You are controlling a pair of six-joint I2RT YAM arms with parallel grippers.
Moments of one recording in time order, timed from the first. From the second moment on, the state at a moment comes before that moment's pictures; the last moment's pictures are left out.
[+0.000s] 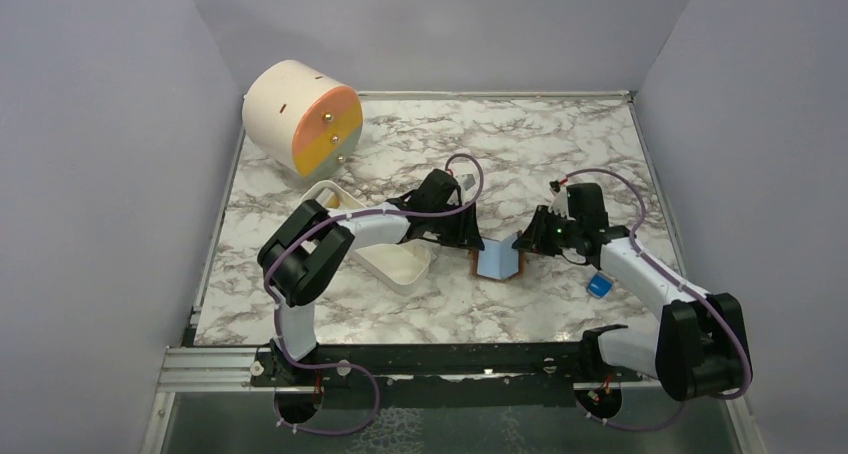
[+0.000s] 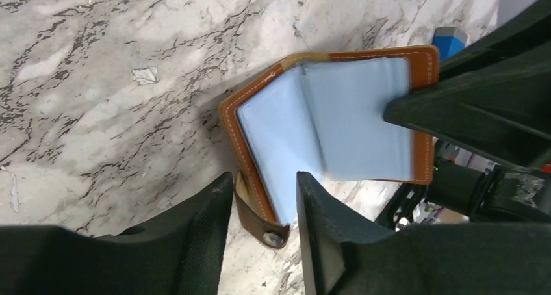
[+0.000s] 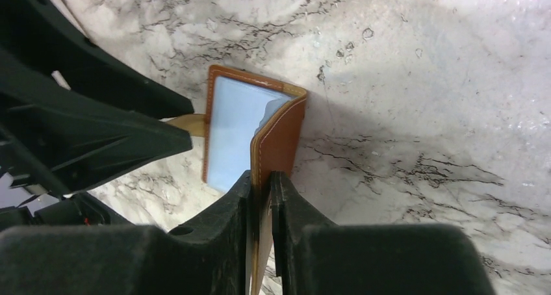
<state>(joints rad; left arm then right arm) -0.77 1.86 1.10 0.00 0.43 -0.66 0.18 1.22 0.59 -0.26 -0.44 0.44</state>
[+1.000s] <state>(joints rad) -0.77 1.89 1.10 -0.06 0.37 -0.64 0.18 1.20 0.46 -0.05 -0.60 0.56</state>
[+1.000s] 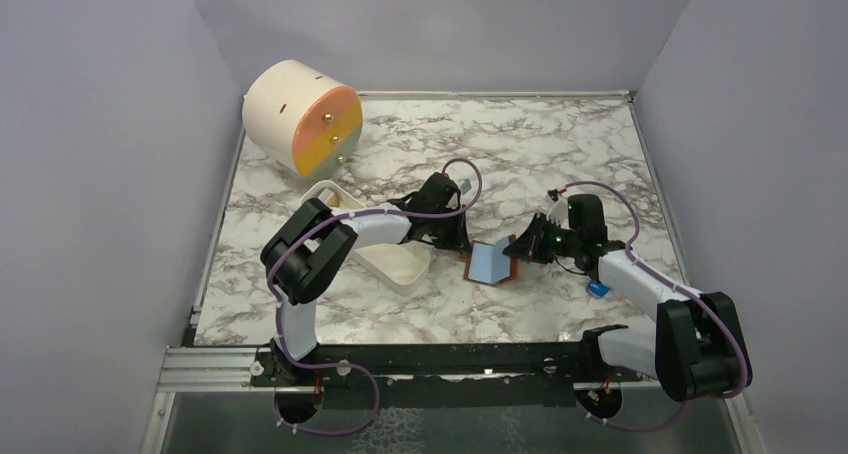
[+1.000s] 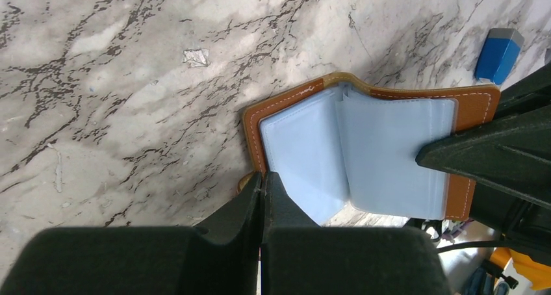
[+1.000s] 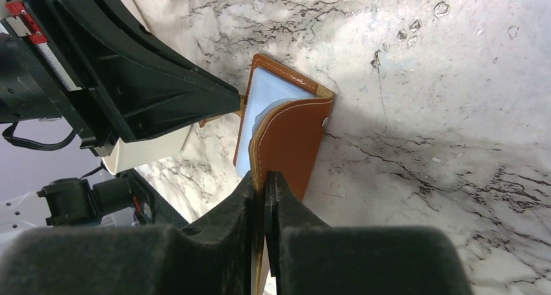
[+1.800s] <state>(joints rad) -0.77 1.89 1.09 -0.06 0.35 -0.63 0.18 1.20 0.45 0.00 -0.63 0.60</state>
